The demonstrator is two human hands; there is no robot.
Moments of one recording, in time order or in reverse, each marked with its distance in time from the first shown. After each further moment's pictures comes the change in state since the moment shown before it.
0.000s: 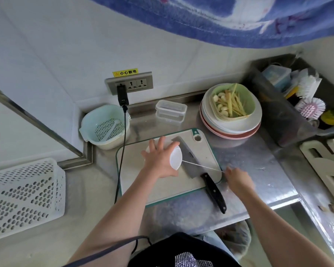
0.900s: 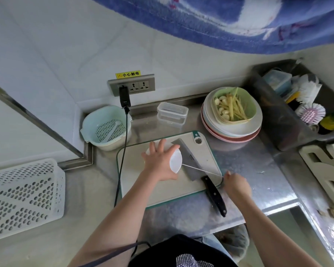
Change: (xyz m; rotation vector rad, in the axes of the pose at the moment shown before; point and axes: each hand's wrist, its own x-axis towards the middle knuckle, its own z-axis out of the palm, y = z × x) left_hand 0.000 -0.004 0.001 0.029 0.010 0.011; right_hand -0.010 -0.008 0.008 0.066 0.033 0.085
